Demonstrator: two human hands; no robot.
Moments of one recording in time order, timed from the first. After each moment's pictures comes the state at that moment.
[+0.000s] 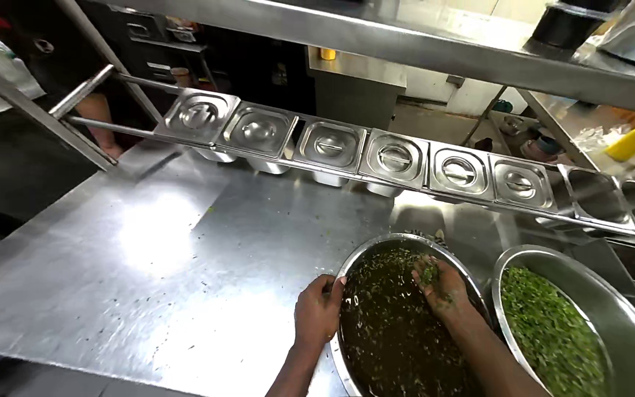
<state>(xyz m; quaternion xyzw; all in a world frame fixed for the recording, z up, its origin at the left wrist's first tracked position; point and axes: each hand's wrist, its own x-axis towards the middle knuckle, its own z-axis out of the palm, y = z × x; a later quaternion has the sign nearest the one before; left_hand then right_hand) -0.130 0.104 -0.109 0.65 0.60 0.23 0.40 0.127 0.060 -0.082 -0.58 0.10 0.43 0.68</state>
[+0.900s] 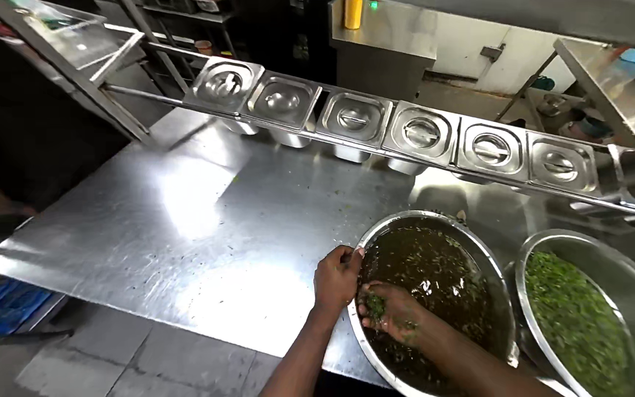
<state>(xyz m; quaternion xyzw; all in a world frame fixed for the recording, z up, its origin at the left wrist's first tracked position) -0.129 0.099 -0.101 0.64 0.60 0.23 0.41 0.008 0.023 -0.080 -0.54 -0.05 0.75 0.37</state>
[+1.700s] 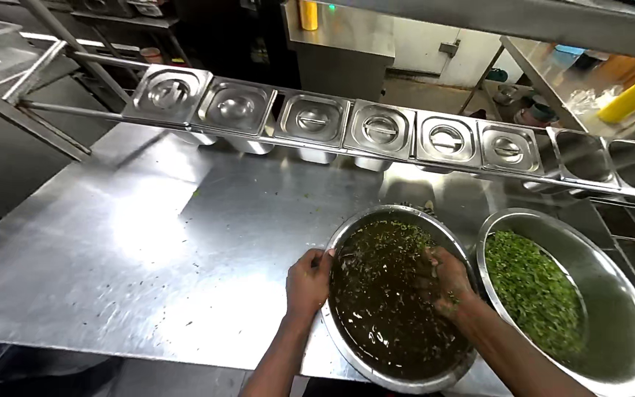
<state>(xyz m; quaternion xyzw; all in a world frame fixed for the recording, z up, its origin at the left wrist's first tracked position) -0.130 0.098 -0.106 0.66 0.60 0.25 0.38 0.110 -0.006 -0.042 -0.61 -0.02 0.55 0.57</state>
